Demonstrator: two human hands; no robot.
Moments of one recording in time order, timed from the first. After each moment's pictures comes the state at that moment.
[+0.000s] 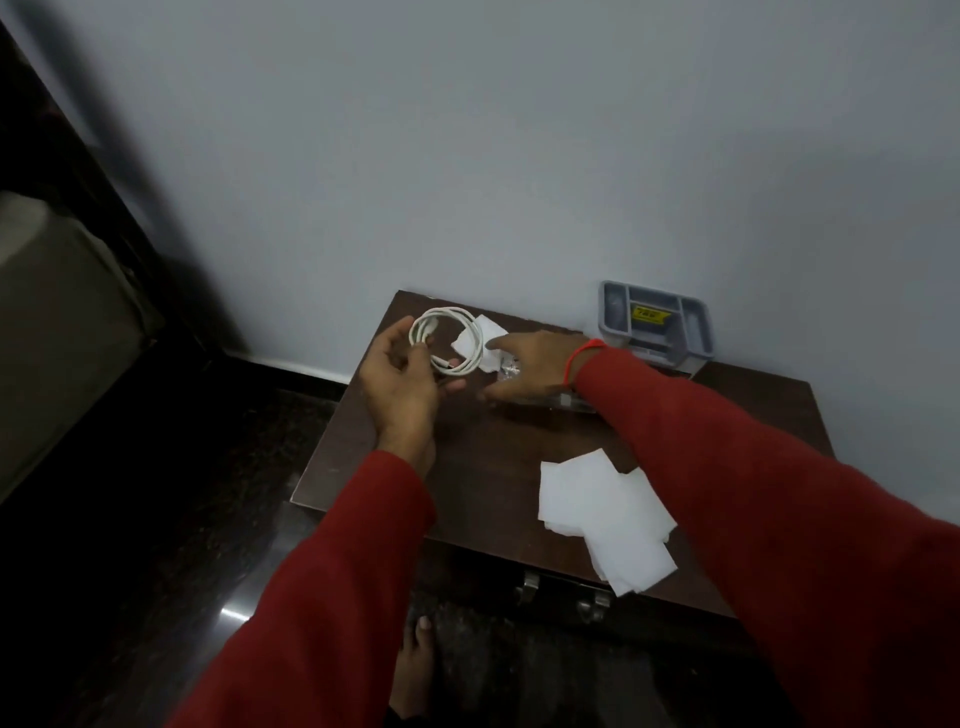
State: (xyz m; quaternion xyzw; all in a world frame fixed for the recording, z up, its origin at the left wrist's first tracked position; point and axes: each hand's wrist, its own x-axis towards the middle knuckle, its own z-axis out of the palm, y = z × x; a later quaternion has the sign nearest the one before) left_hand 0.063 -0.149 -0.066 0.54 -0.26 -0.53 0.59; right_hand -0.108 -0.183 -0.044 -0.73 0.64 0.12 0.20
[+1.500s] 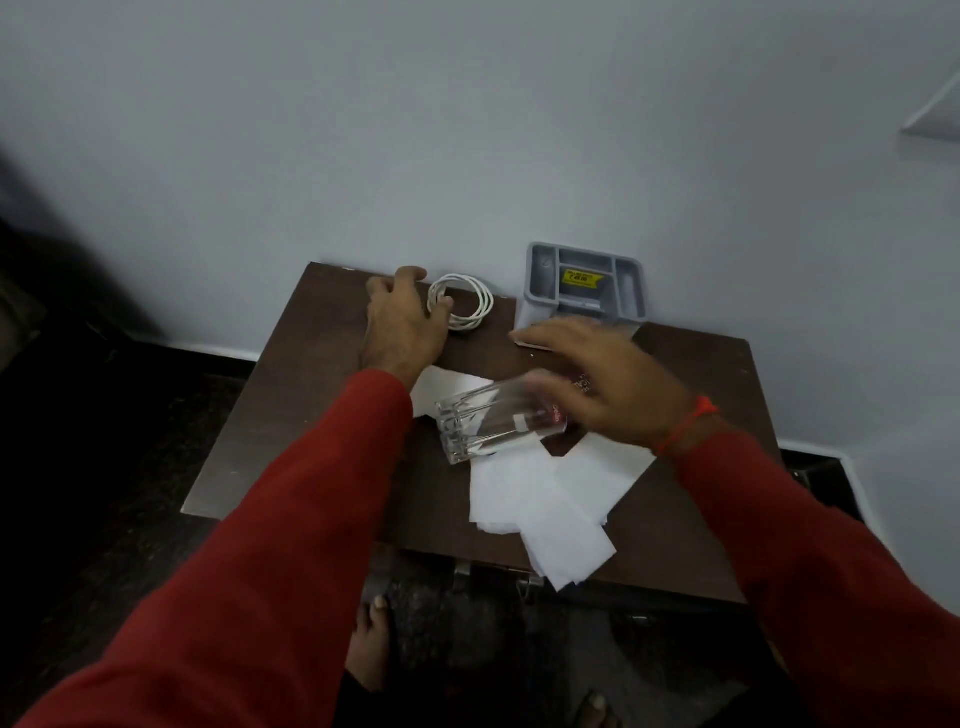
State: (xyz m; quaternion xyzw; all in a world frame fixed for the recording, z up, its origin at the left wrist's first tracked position) left_hand -0.010 -0.206 -0.093 0.61 -0.65 -0.34 0.30; right_hand -0.212 -0.075 -0.035 -0.80 0.56 -0.18 0.12
